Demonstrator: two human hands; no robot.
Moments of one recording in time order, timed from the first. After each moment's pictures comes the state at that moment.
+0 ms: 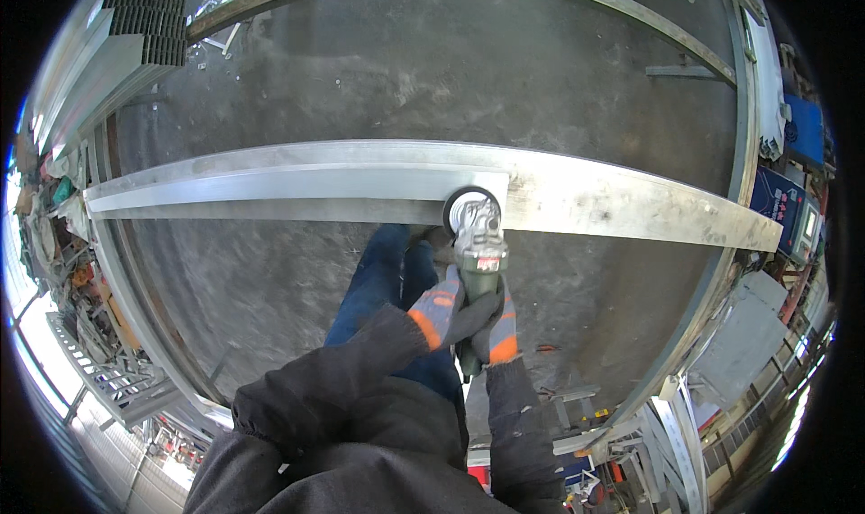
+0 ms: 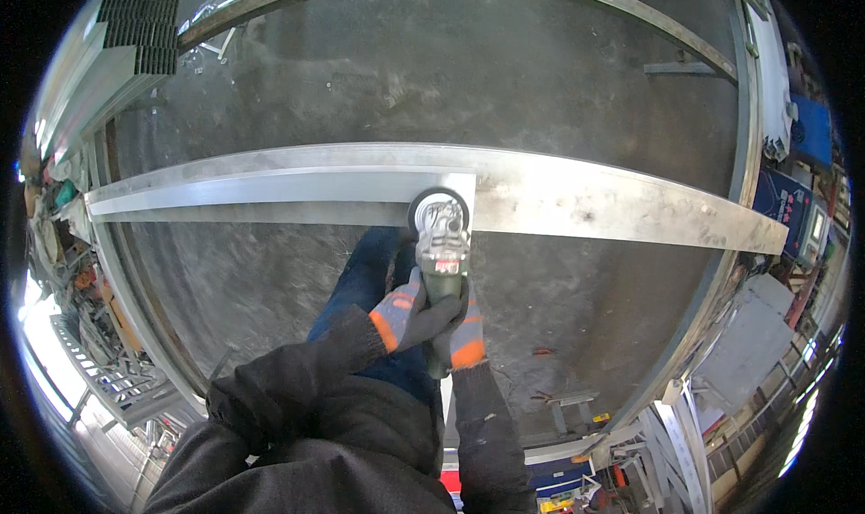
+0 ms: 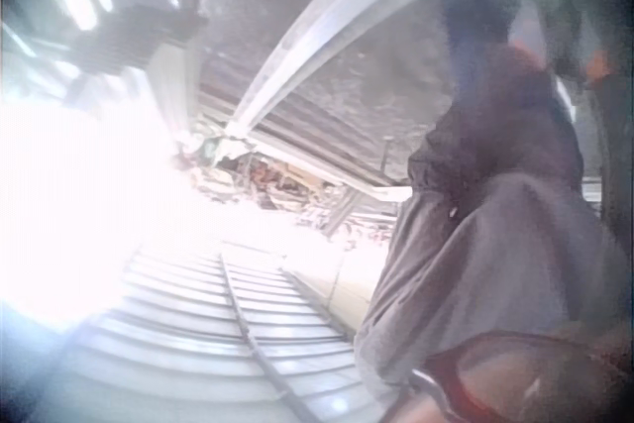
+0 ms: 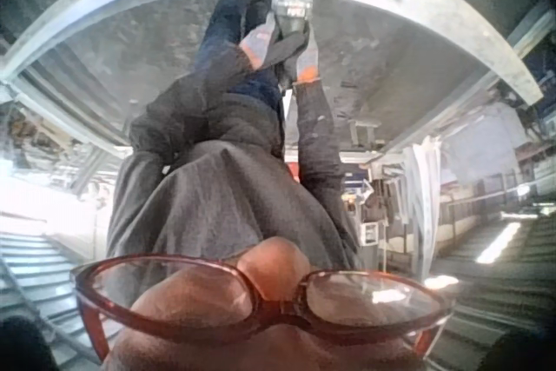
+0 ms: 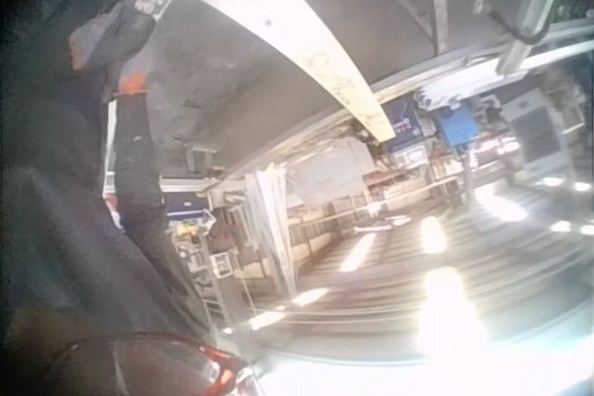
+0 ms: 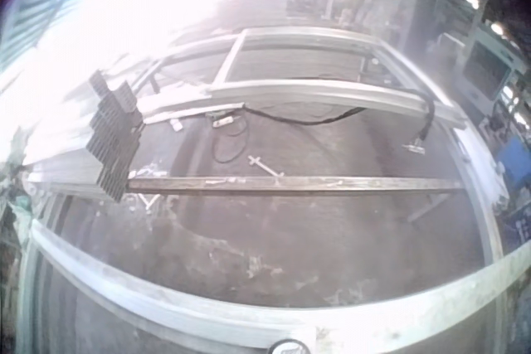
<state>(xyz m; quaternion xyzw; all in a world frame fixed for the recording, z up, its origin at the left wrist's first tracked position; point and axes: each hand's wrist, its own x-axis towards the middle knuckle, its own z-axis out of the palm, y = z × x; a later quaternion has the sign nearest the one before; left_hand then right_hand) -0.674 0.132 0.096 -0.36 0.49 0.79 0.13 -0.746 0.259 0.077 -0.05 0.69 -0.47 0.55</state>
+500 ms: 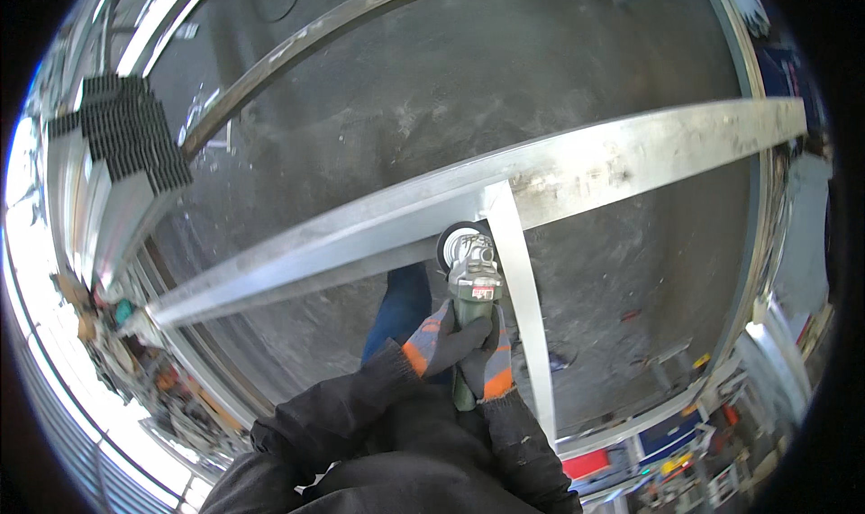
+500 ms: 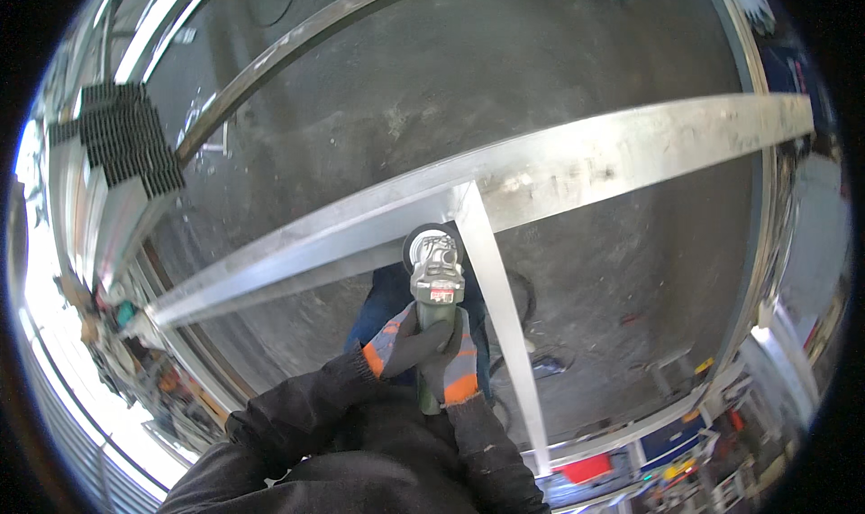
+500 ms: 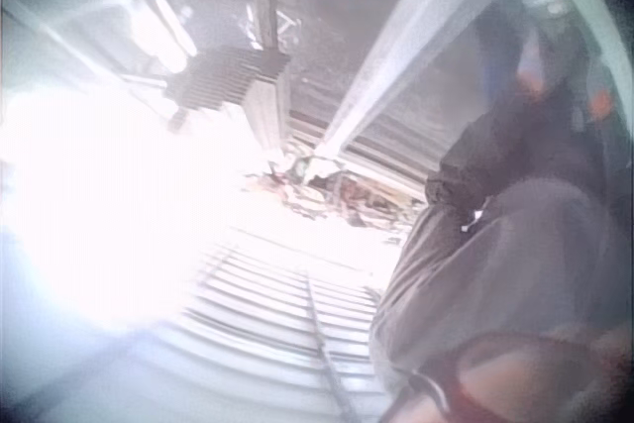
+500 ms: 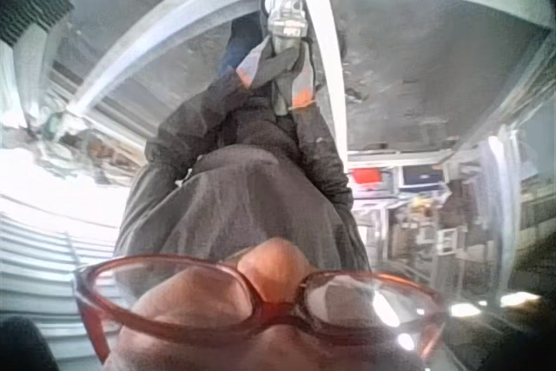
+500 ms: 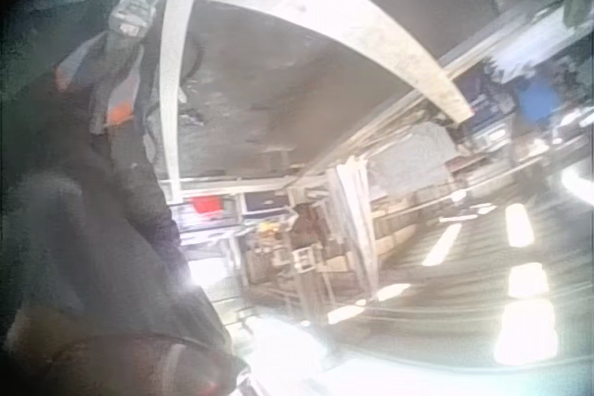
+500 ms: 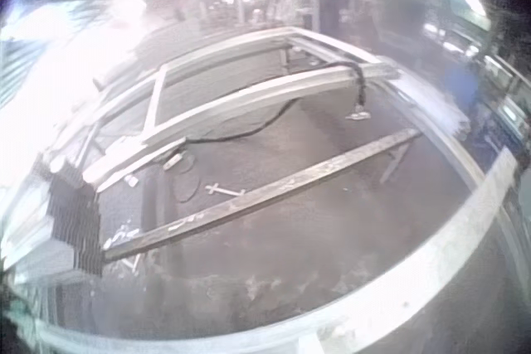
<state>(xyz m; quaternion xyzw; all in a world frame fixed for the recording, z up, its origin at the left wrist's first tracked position) -0.646 0.073 0.122 -0.32 0.45 0.80 0.22 -0.648 0.218 0.102 -0.05 0.79 -0.46 0.39</state>
